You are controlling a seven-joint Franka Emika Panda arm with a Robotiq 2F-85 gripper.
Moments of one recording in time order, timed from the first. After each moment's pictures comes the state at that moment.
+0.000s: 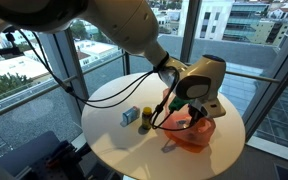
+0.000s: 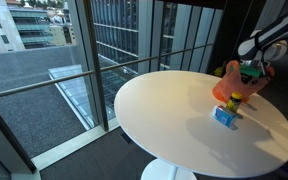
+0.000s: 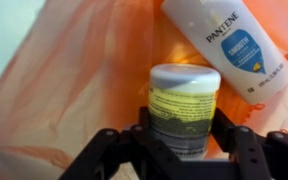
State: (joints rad) arm -0.21 0.69 -0.27 -1.72 0.20 2.35 0.85
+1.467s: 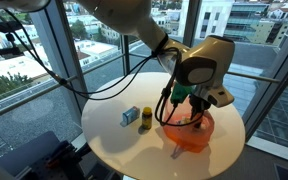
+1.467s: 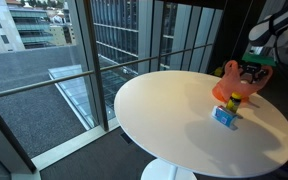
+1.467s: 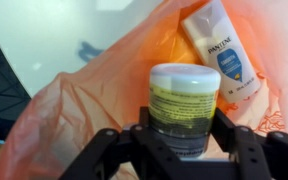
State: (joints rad) arm -0.22 0.53 -0.27 -1.80 0.20 2.28 0.62
